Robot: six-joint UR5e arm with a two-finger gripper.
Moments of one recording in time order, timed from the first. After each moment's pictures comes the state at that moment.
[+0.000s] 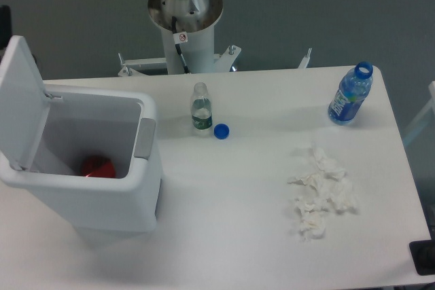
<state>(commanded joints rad) 1.86 -1.54 -1.54 -1.04 1.48 0.46</state>
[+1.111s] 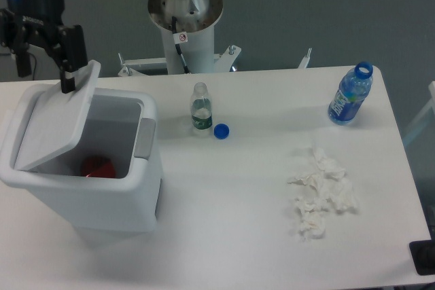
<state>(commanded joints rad) 2.00 -1.55 -1.57 -1.04 1.49 0.47</state>
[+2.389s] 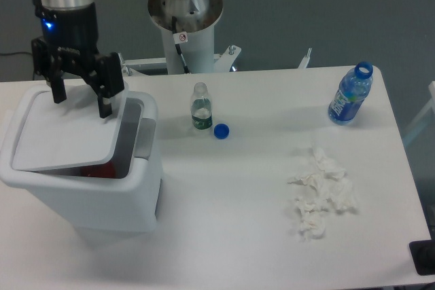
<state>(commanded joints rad) 2.06 -1.63 -1.57 -1.01 1.53 0.53</state>
